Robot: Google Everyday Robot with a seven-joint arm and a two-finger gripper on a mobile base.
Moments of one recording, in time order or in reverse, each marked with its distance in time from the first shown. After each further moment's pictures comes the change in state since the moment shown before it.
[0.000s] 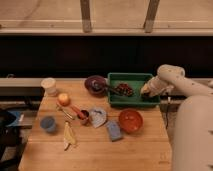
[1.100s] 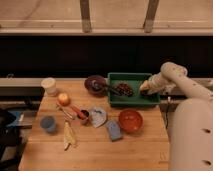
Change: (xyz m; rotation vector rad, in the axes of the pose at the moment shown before) arm -0.027 0.016 0.008 -0.112 0.010 0.036
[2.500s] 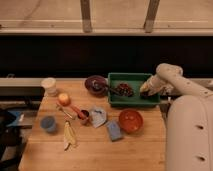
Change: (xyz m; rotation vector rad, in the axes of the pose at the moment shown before) arm 0.007 -0.012 0.011 0.091 -0.002 -0.002
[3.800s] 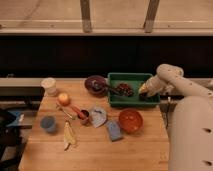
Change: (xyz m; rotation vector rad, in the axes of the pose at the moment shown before) arm 0.021 0.011 -0.005 -0.037 0.035 -0.040
